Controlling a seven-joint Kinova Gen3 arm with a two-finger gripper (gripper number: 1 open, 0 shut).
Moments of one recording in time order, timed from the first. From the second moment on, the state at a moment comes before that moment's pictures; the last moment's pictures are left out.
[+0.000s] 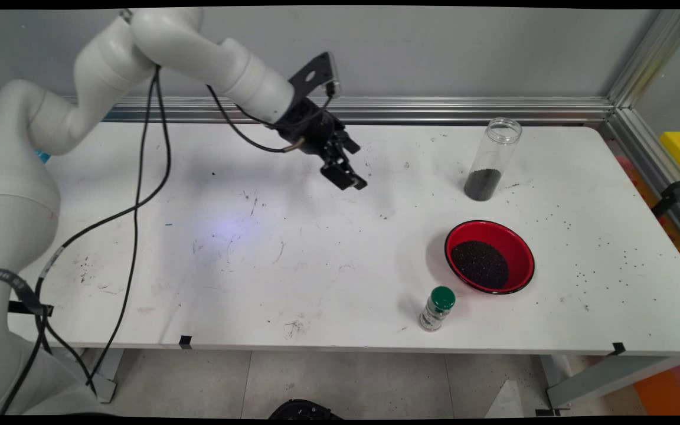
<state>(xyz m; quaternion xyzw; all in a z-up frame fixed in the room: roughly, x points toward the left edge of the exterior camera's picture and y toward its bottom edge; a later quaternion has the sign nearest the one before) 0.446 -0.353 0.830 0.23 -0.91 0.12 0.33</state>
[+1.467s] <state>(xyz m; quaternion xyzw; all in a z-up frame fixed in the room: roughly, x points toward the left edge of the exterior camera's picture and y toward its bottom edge) 0.363 -0.449 0.758 0.22 -0.89 0.12 0.39</state>
